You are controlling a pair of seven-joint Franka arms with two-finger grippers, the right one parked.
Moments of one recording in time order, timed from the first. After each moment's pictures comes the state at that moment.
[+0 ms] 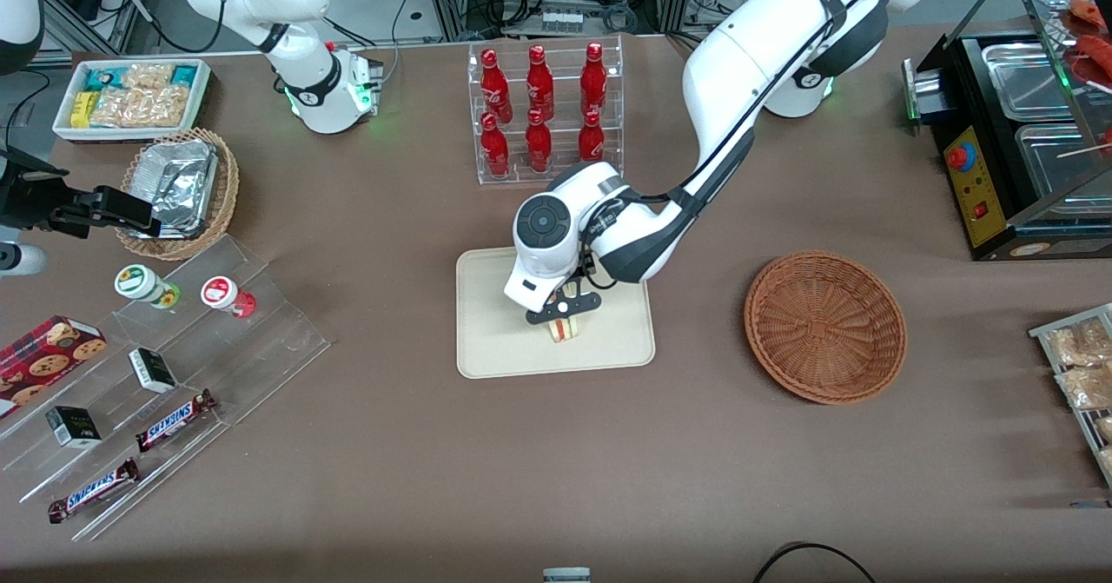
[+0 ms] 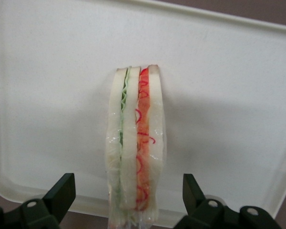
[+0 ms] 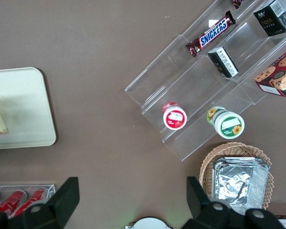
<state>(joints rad) -0.51 0.86 -0.43 -1.27 0.24 1.99 -1.17</state>
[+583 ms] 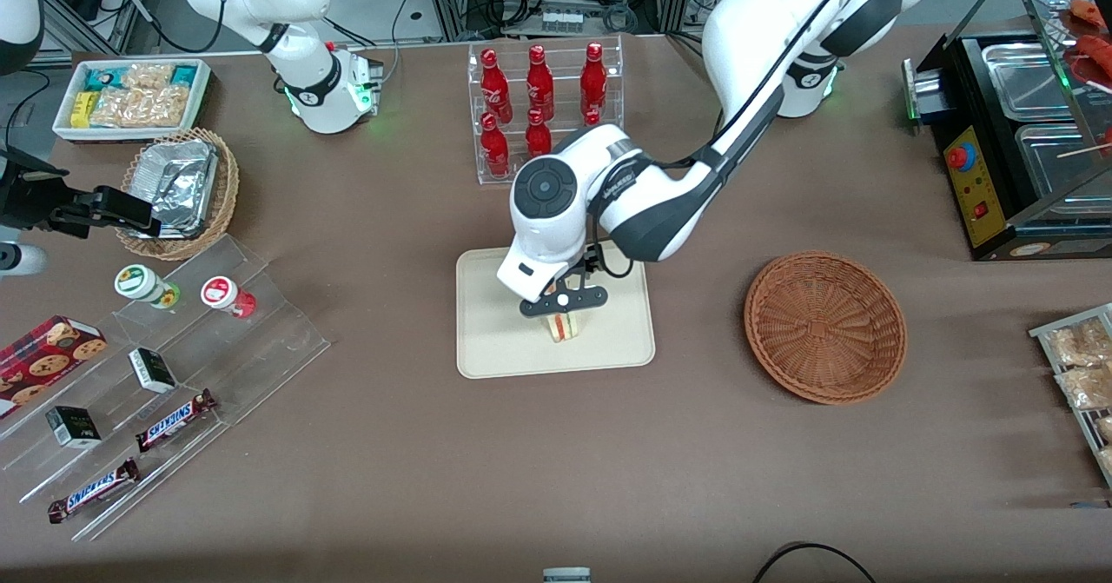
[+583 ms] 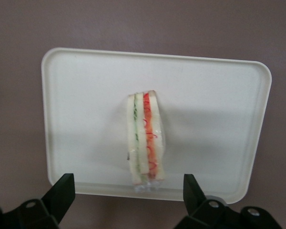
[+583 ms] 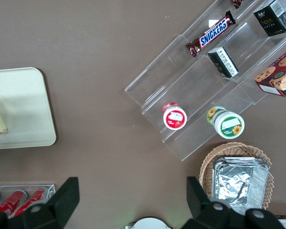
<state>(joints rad) -0.50 0.76 -0.41 -1.16 0.24 1.80 -0.99</state>
